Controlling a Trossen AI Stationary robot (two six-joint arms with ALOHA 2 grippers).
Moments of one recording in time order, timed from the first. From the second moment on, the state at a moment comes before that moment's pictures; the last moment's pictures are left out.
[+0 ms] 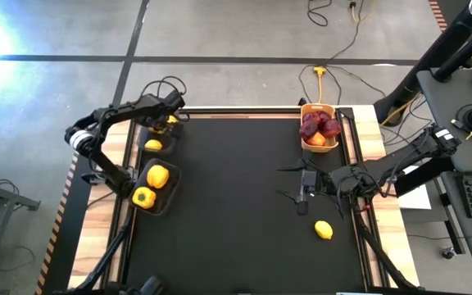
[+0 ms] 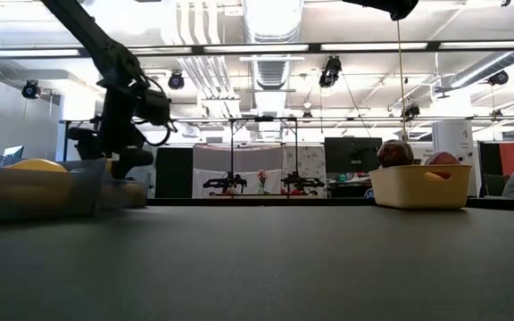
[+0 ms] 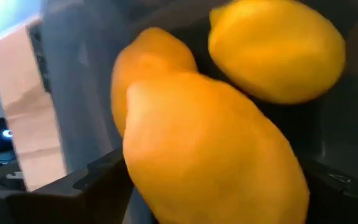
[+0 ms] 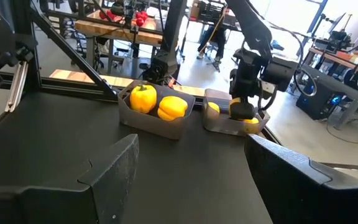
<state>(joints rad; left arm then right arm) 0.92 1.60 0.99 -0.89 -0.41 -0.38 0.37 1.05 0.70 0.18 0.53 -0.11</state>
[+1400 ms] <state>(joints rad) -0.31 1.50 0.63 0.56 -0.37 -0.02 0.46 1.31 0.92 -0.22 0.55 0.29</state>
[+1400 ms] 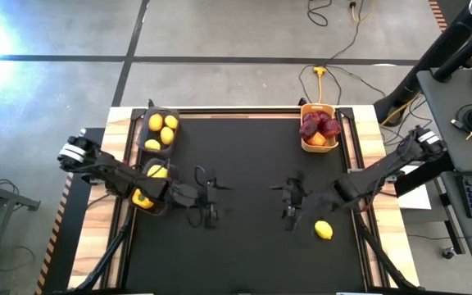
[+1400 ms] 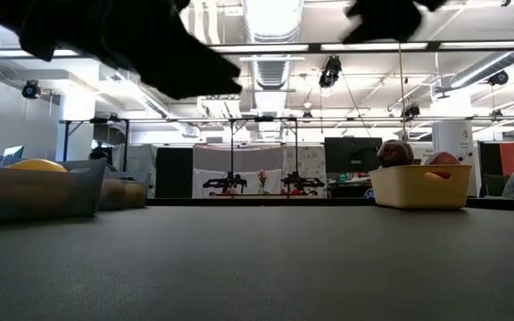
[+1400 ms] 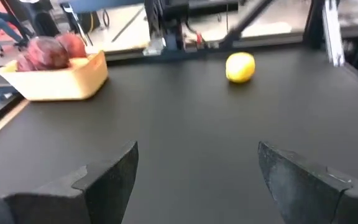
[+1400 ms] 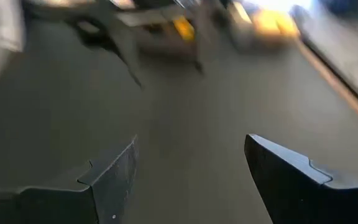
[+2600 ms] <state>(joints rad) -0.29 1.85 0.92 0.52 -0.33 0.22 0.68 1.92 1.20 -1.27 -0.04 1.08</state>
